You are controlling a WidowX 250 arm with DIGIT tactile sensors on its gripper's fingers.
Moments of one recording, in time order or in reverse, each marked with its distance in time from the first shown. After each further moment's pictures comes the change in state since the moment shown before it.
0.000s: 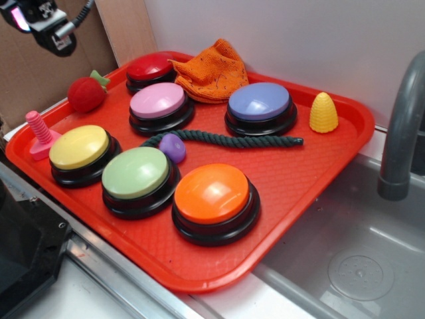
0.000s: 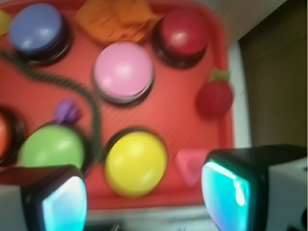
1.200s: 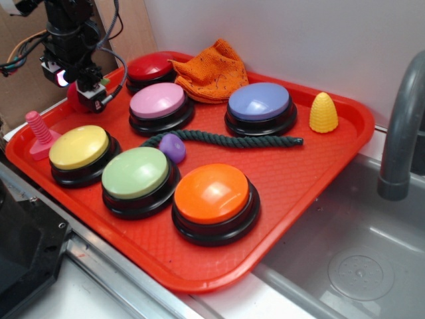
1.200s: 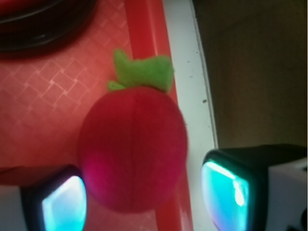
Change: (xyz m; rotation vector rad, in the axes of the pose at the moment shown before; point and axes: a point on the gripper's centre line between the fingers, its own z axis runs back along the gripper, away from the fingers) arm 0.014 0.075 -0.152 0.189 0.236 0.070
